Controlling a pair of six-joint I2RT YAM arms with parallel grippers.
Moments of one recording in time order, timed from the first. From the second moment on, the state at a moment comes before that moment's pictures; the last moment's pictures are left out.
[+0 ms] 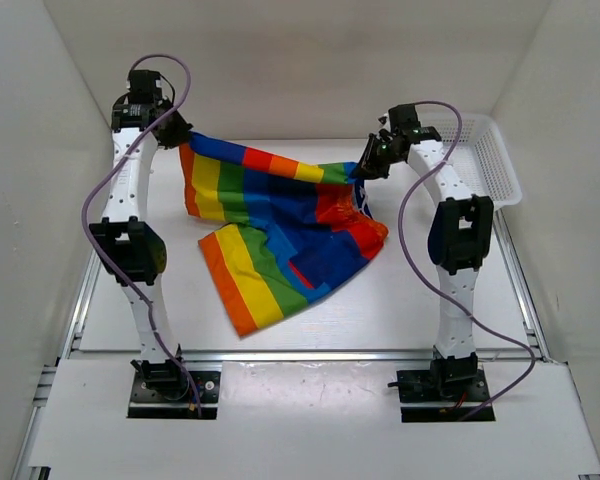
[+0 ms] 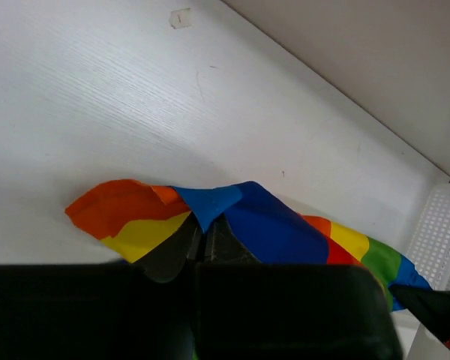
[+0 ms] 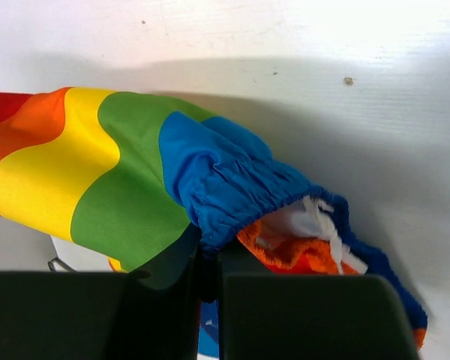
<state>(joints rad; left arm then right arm) 0.03 2.12 2.35 -0.96 0.04 -0.59 0.20 2.26 2.12 -0.81 -0.47 0.49</state>
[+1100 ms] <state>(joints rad) -0.35 1.10 0.87 -0.97 0.11 -0.85 0.09 1.40 0.99 -0.84 -0.15 0.45</state>
